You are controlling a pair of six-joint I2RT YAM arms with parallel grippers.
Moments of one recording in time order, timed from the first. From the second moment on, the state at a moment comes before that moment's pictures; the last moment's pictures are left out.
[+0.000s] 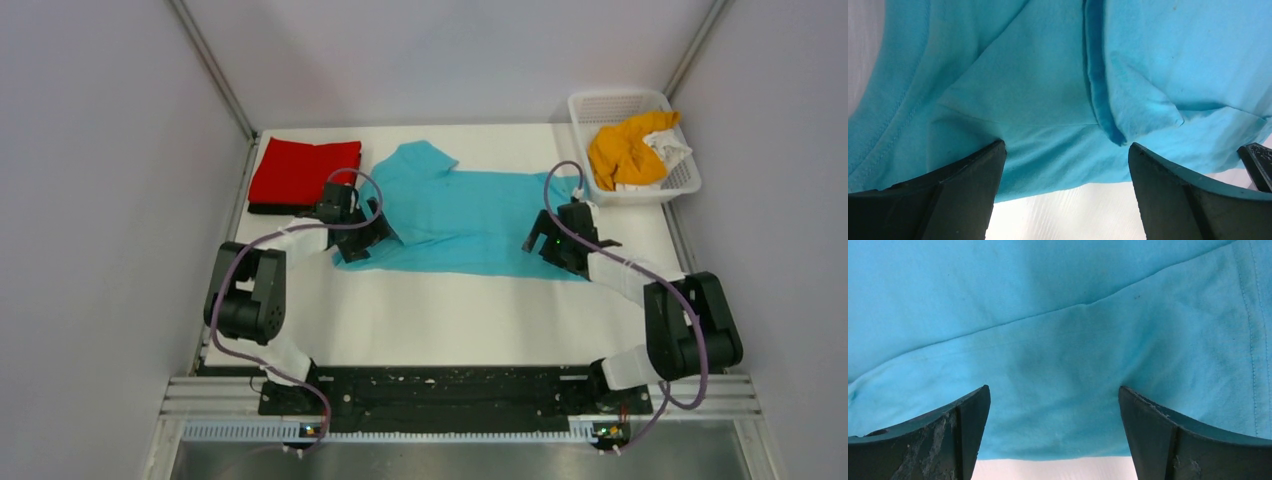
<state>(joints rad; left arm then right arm) -0.20 1.71 1.00 -0.28 0.24 -0.68 0.22 1.47 0.69 -0.09 0.09 0.61</state>
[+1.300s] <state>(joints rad) -0.29 0.88 0.51 -0.50 0.23 -0.98 0.26 0.78 0.50 -0.62 -0.03 0.75</state>
